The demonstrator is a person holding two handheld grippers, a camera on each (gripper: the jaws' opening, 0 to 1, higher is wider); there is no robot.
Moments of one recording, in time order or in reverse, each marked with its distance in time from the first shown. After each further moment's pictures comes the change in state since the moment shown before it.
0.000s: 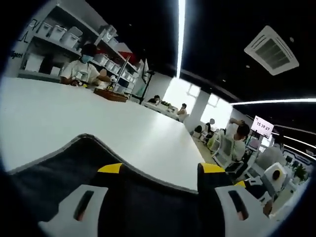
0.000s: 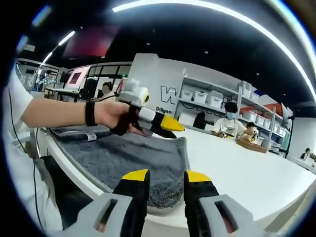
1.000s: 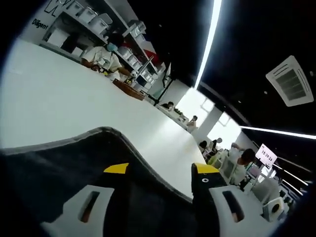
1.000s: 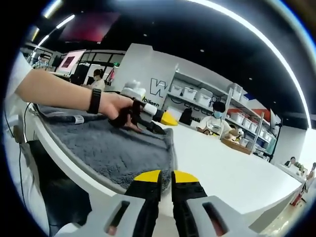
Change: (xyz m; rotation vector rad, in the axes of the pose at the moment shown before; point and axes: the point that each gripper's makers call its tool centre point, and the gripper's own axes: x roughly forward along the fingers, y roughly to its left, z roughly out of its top) left arm 0.022 0.064 0.014 -0.275 -0.068 0.085; right arm -0.005 -0.013 -0.019 -0.096 0.068 -0.140
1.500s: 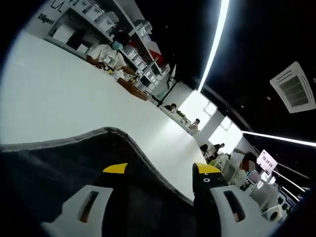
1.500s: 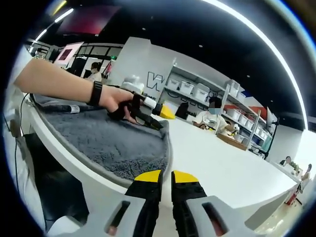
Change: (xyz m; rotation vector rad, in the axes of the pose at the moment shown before) left arm 0.017 0.015 0.002 -0.045 -0.009 0.009; right arm -0.002 -0.007 -0.017 -0.021 0.051 -0.044
